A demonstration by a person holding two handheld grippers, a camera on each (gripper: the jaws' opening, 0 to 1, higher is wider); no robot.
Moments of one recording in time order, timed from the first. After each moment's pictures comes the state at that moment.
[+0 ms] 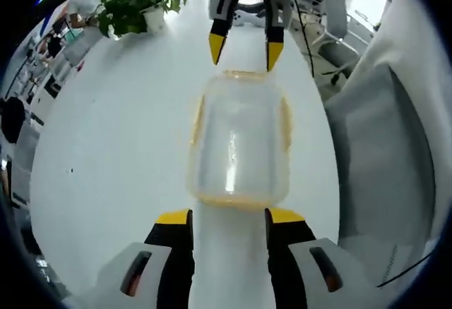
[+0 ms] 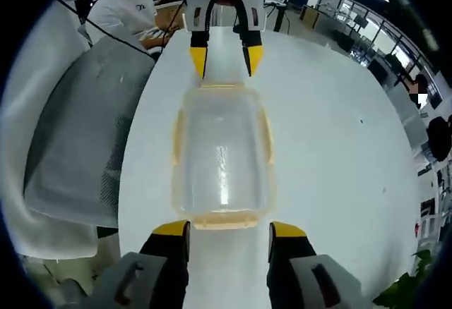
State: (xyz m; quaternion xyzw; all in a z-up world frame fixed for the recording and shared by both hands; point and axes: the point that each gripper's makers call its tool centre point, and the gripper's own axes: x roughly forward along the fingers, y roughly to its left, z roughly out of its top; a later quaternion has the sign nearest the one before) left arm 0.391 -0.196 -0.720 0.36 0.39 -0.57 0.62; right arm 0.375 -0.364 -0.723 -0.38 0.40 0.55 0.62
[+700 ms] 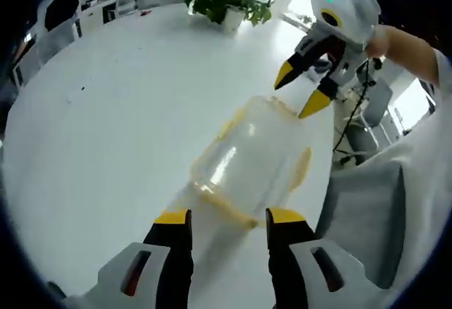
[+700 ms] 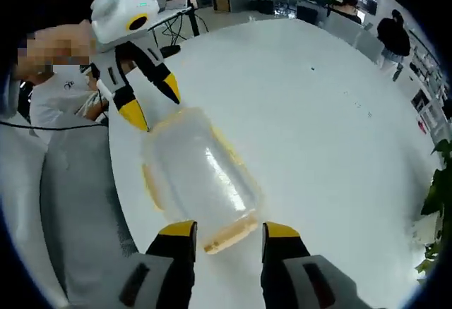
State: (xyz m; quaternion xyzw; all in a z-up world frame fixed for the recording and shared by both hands) left arm 0.389 -0.197 -0.729 0.10 0.51 -0.46 0.72; right arm 0.383 -0.352 -0.722 -0.19 0.51 0.41 0.73
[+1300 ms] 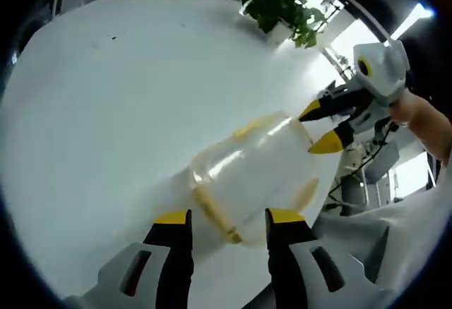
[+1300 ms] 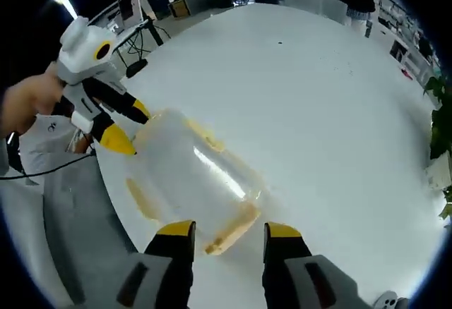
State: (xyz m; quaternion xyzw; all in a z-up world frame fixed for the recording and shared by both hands) left arm 0.386 -0.213 -0.738 -0.01 0.55 -0.38 0.74; right arm 0.381 -0.358 -0.737 -0.10 0.56 0.34 0.75
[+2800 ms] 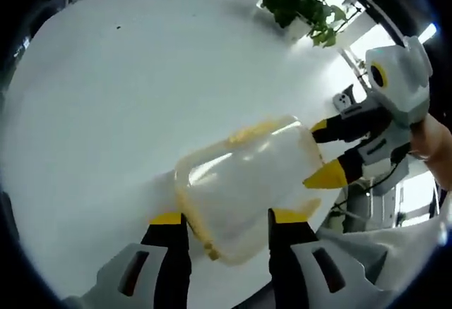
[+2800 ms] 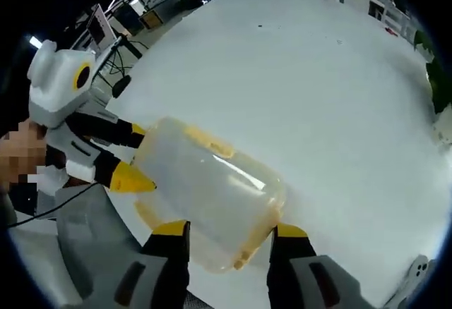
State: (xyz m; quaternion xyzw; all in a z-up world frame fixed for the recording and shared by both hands) left arm 0.388 -0.232 -0.747 -0.01 0.58 -0.33 0.75; right arm 0.376 -0.336 -0.747 -0.02 0.60 0.29 0.75
